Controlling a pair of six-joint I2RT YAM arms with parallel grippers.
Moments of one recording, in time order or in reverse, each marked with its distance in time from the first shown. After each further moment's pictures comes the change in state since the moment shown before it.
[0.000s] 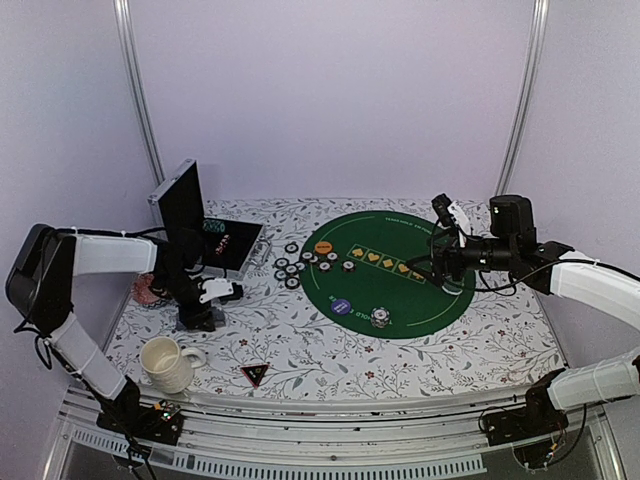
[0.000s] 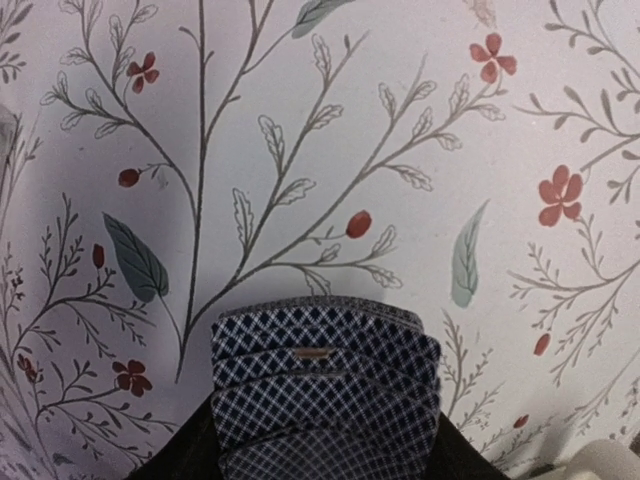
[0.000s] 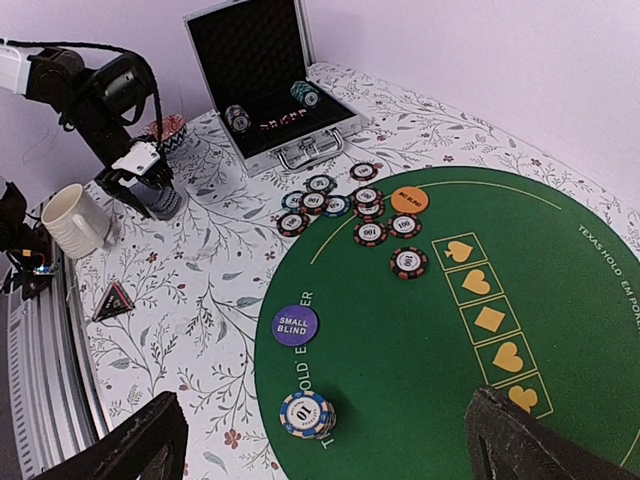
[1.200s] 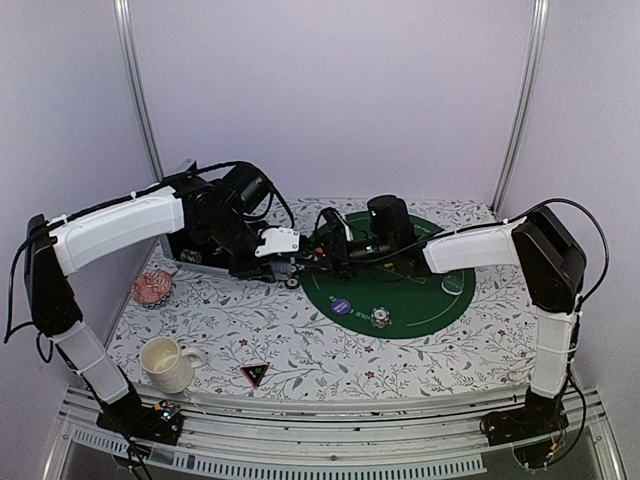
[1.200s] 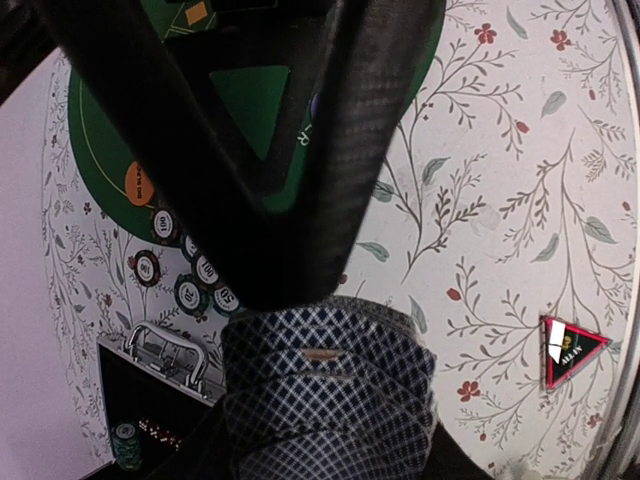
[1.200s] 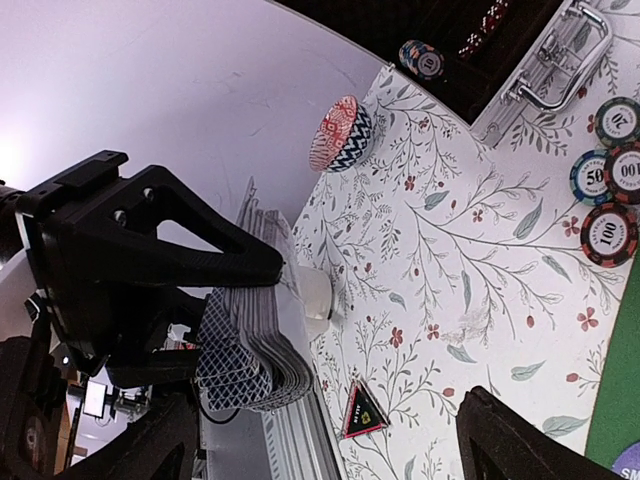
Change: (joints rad) left arm -0.430 0.066 0.626 -0.285 -0.070 -0.015; right arm 0.299 0.810 0.512 0.402 -0.280 0.881
